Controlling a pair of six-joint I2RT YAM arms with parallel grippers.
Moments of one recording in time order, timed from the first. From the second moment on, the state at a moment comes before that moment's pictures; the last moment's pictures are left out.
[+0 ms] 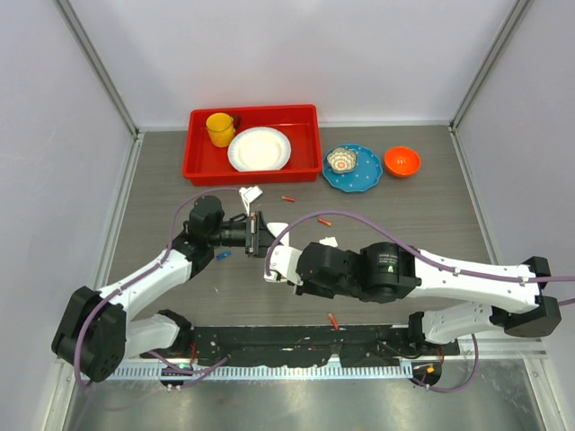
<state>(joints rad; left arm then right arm) -0.49 1.16 0.57 0.37 1.01 -1.03 1.42 1.23 1.34 -0.96 0.28 -0.13</state>
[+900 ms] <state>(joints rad) -0.59 1.23 0.57 0.29 1.02 -0.95 1.46 1.38 1.33 -0.87 0.23 -0.22</state>
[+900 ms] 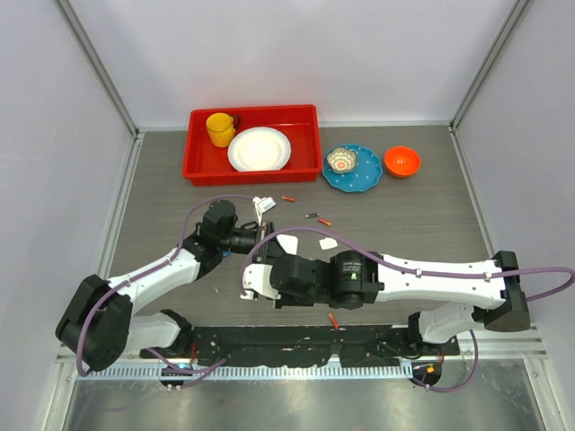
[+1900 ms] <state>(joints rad) -0.61 1.23 0.57 0.33 1.01 -0.96 1.46 1.38 1.33 -0.83 0.27 -0.24</state>
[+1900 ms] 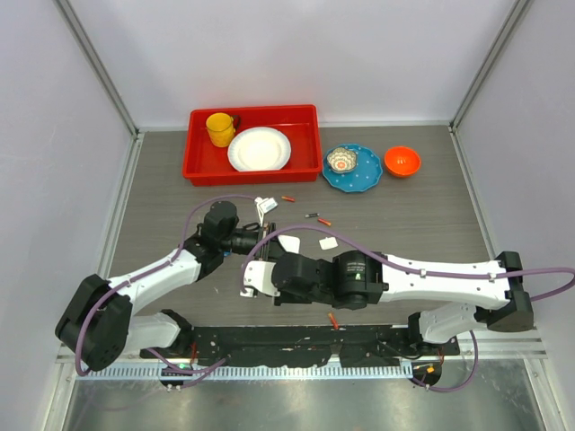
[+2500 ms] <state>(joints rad) -0.61 1.23 0.57 0.32 1.01 -0.96 1.46 1.35 1.31 -0.83 0.28 -0.23</state>
